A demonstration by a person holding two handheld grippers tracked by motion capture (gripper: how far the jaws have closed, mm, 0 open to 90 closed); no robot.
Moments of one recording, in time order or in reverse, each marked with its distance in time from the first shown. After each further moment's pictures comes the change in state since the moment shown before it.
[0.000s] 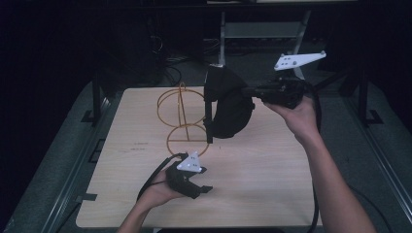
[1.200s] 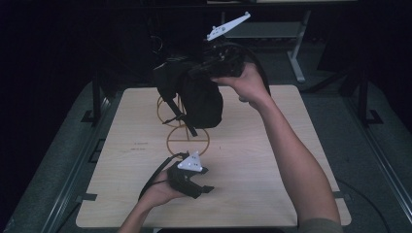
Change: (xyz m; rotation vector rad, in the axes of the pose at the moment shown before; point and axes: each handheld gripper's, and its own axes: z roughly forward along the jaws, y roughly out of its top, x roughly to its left) left arm 0.002 0.001 0.004 -0.015 -0.028 -0.001; right arm 0.007 0.091 0.112 0.148 0.210 -0.078
